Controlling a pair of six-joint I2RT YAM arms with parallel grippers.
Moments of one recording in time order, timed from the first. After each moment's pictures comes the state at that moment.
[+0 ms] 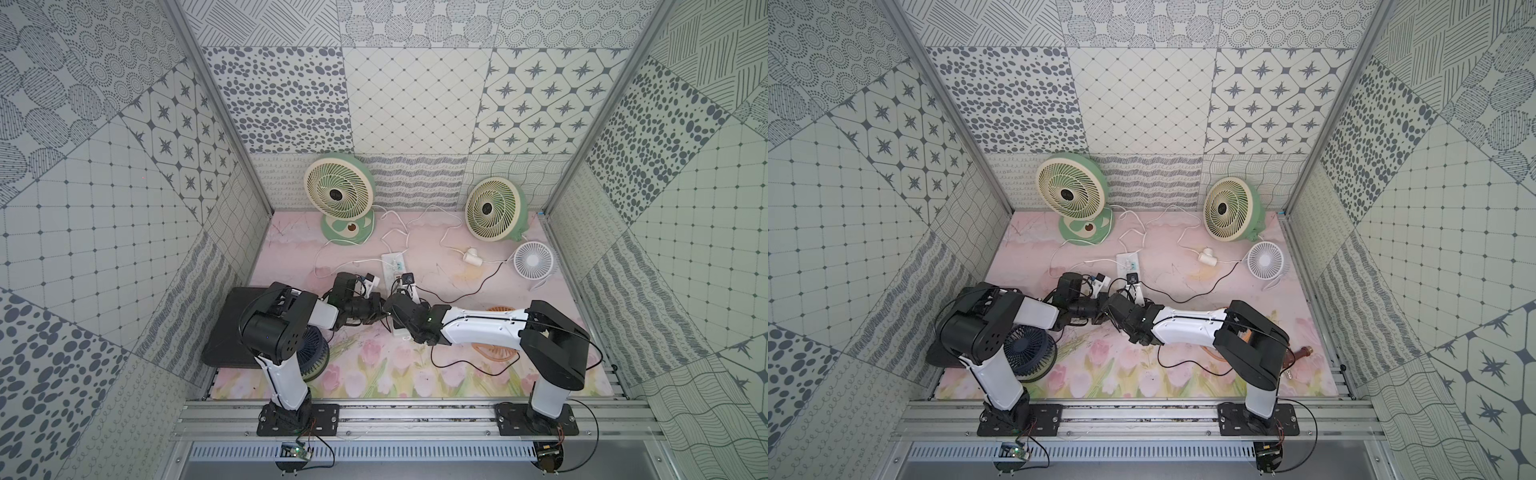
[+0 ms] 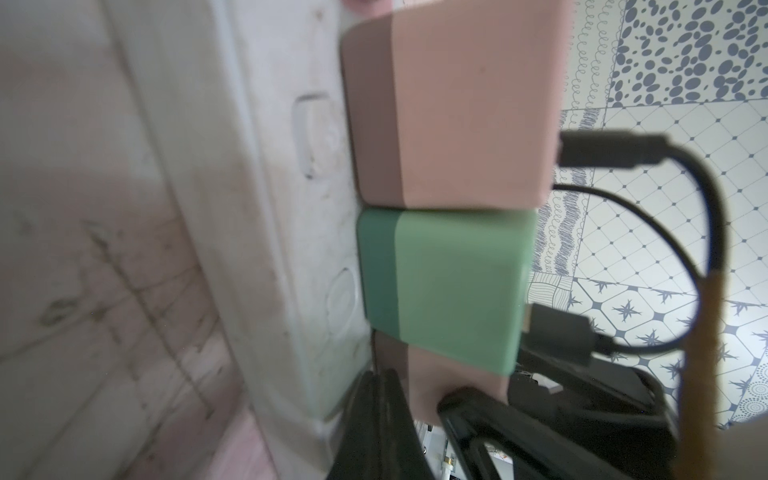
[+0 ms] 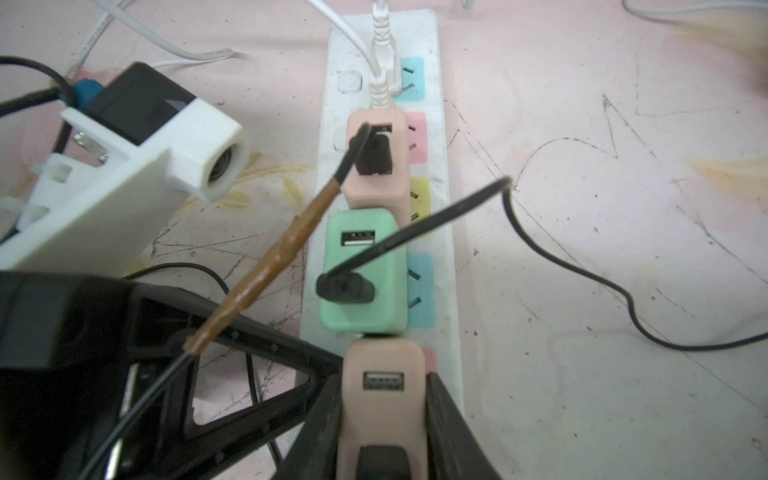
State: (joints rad) left arm -0.29 1.82 0.61 0.50 0.92 -0.83; right arm 1.08 1.79 1.09 -0.22 0.56 0.73
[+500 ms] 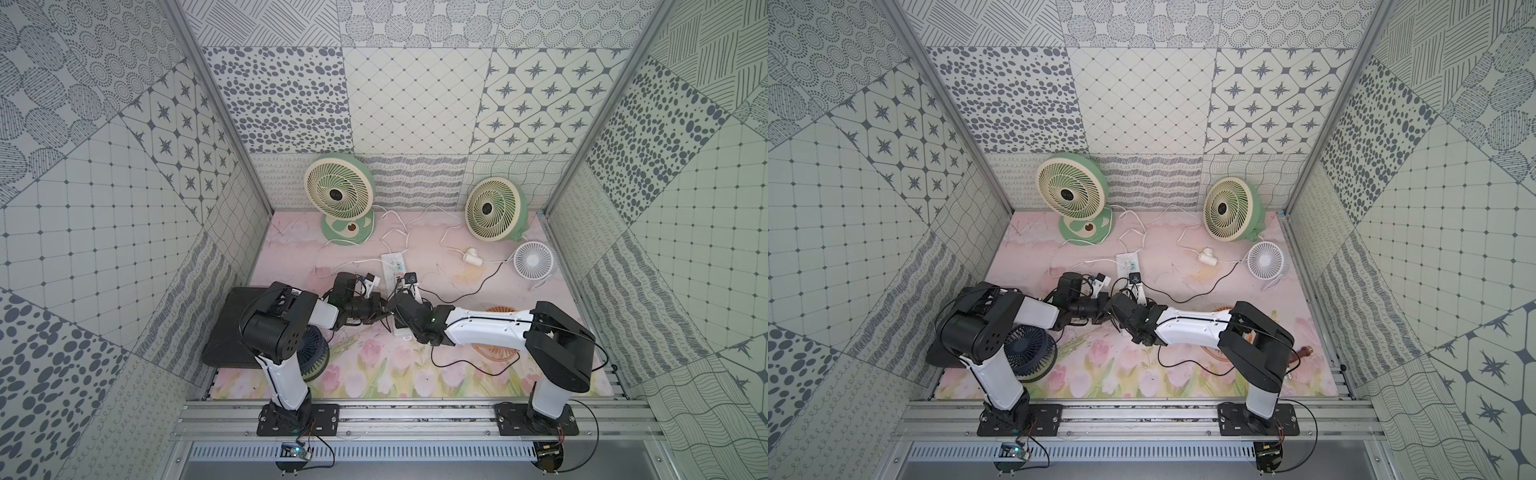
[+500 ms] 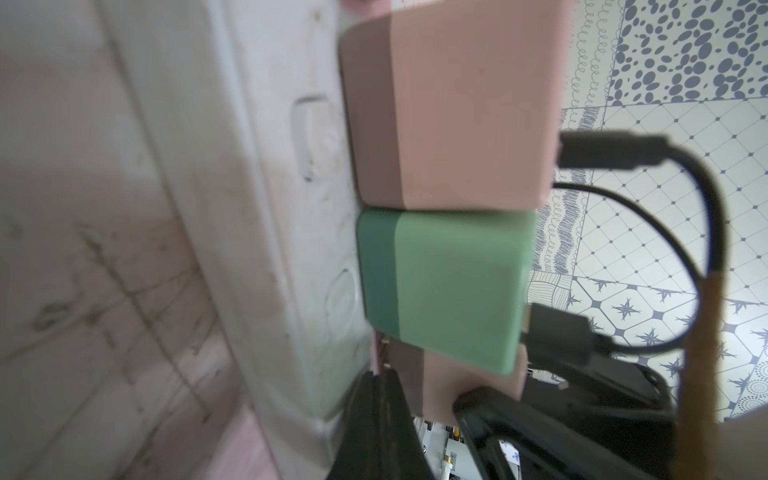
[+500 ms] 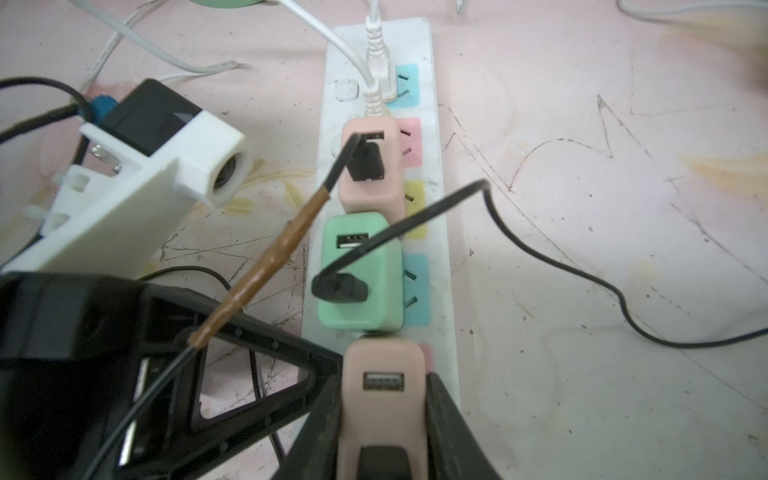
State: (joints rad) left arm -0.29 1.82 0.61 0.50 0.92 -0.83; right arm 1.06 1.76 1.05 -0.19 0.54 0.74
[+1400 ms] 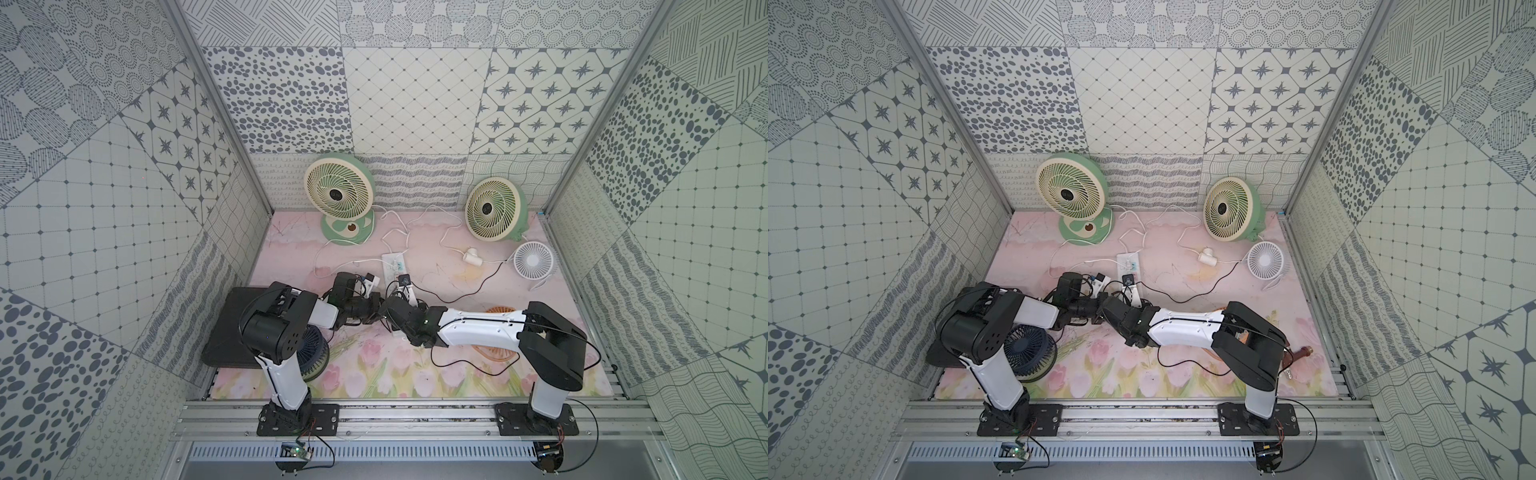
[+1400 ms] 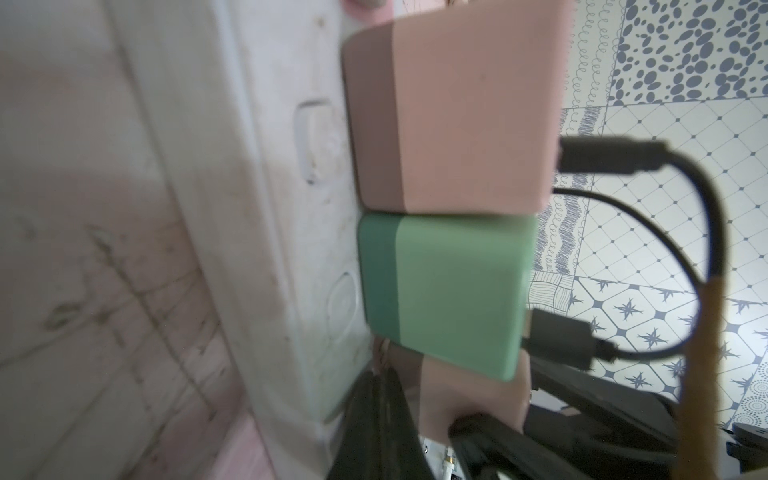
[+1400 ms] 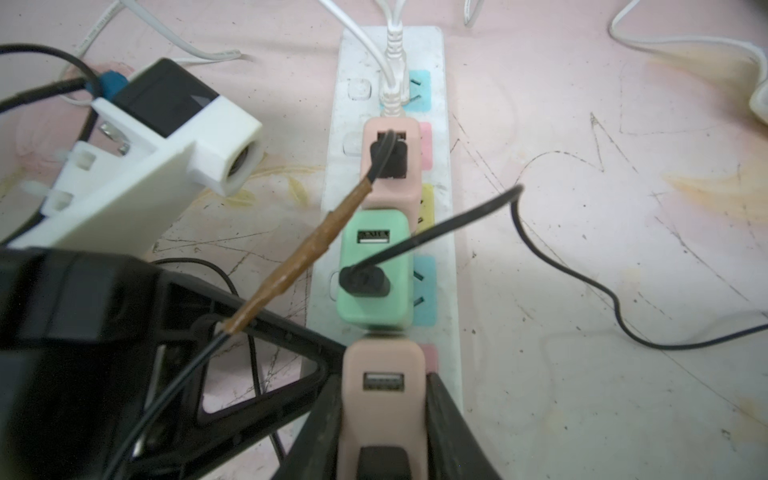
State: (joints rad) left arm -0.29 1.82 0.62 0.49 0.92 -0.82; right arm 1.09 1.80 1.11 -0.25 0.61 0.73
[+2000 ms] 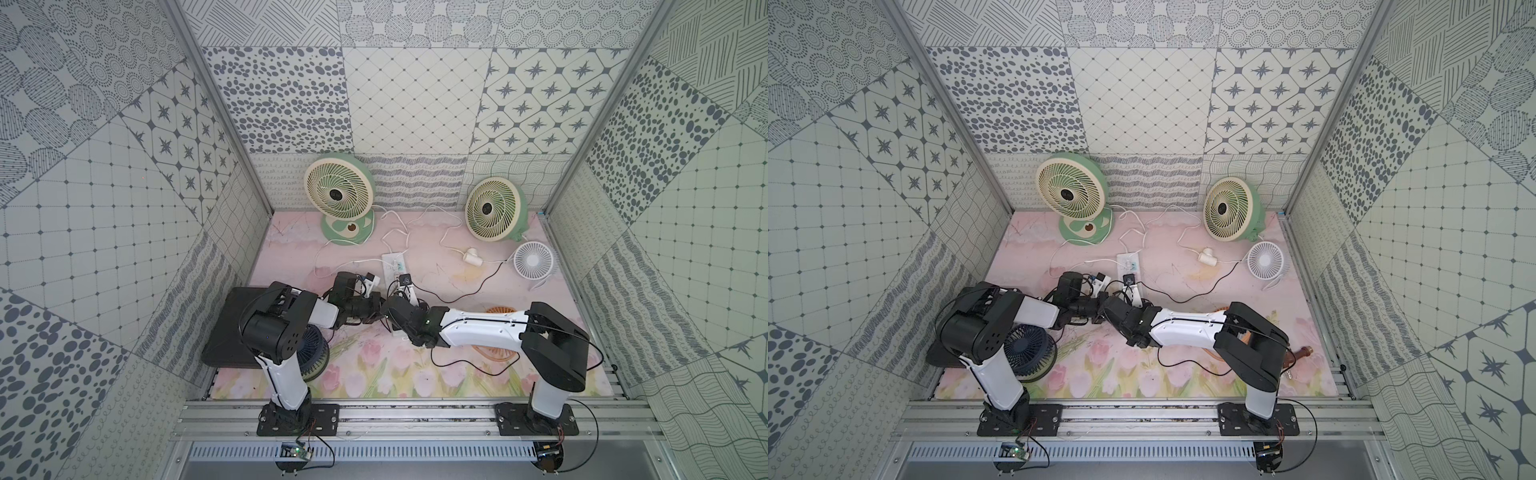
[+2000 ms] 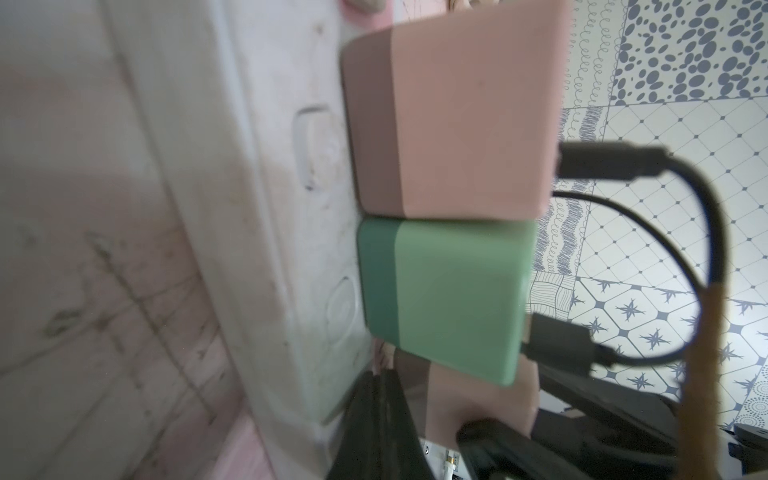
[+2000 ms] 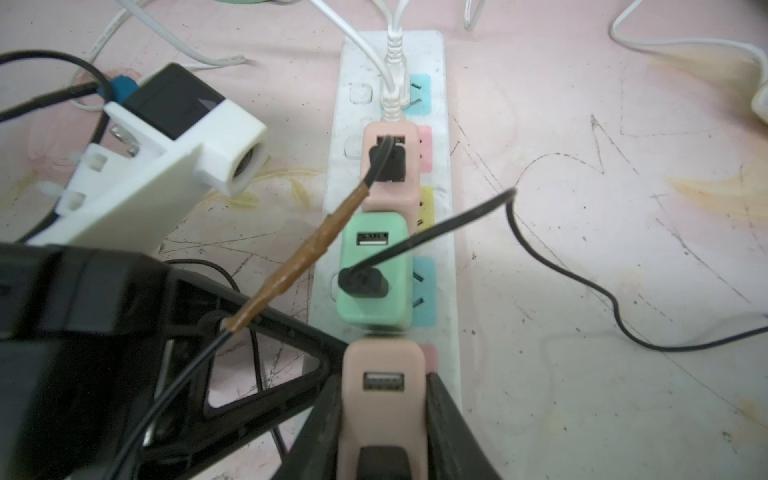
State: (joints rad) left arm -0.29 1.82 0.62 0.48 0.92 -0.81; right arm 1.09 1.79 1.10 -0.24 0.61 0.71
